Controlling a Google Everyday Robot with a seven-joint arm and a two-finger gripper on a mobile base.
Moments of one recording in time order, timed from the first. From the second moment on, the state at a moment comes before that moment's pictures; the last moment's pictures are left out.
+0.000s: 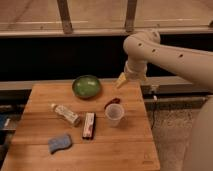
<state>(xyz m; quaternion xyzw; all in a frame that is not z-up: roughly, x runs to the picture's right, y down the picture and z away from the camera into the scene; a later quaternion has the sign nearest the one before) 0.133 -0.022 0.719 -0.20 0.17 0.61 0.75</state>
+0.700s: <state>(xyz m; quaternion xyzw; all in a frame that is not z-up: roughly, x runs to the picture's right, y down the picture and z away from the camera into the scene) 0.133 -0.022 0.719 -0.20 0.17 0.61 0.75</state>
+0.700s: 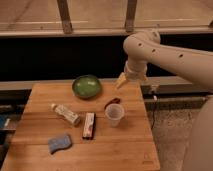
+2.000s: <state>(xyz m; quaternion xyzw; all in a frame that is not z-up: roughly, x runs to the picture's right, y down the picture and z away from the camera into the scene) -0.070 -0.044 0.702 -0.26 0.03 0.44 0.86</state>
